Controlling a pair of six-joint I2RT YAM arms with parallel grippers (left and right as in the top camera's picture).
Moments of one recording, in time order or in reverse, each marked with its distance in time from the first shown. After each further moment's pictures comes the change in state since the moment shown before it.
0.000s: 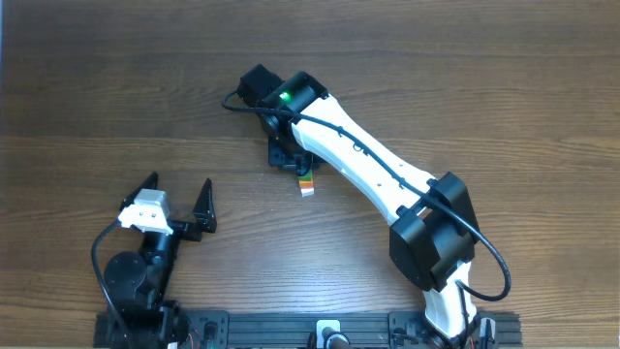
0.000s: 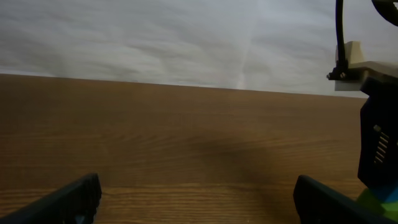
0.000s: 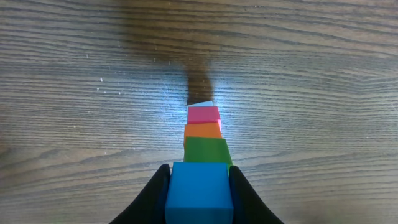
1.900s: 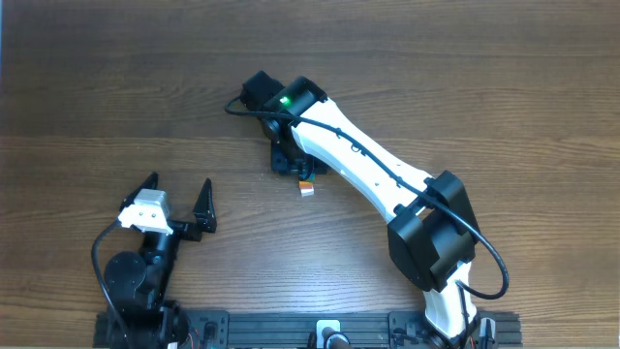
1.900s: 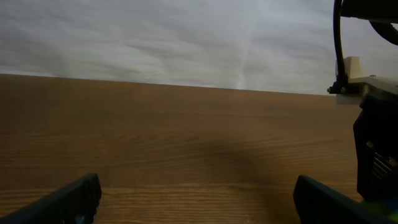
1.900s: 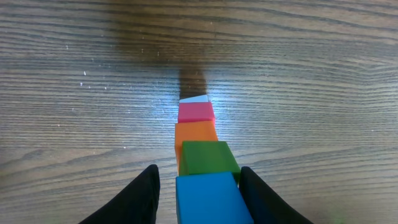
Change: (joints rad) left arm 0.000 0.000 0.000 0.000 0.000 0.000; right arm 0.001 -0.002 -0.050 0.015 -0.007 0.015
